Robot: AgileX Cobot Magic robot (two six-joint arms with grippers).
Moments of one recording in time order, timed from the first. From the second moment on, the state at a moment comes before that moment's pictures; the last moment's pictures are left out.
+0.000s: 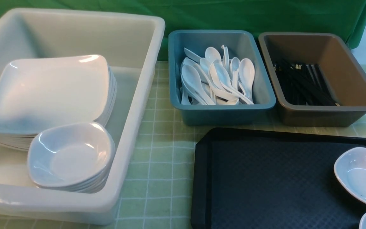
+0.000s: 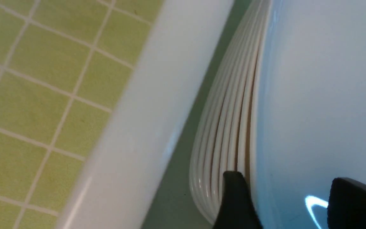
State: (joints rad) right arm 0.42 0.32 -0.69 -0.11 0.83 0.04; left arm 0.56 1.66 -1.19 -0.64 0.70 0.52
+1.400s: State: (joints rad) right arm 0.42 0.43 -0.75 -0.11 0.92 0.08; left arm -0.60 1.59 -1.31 -0.54 0.93 -0.05
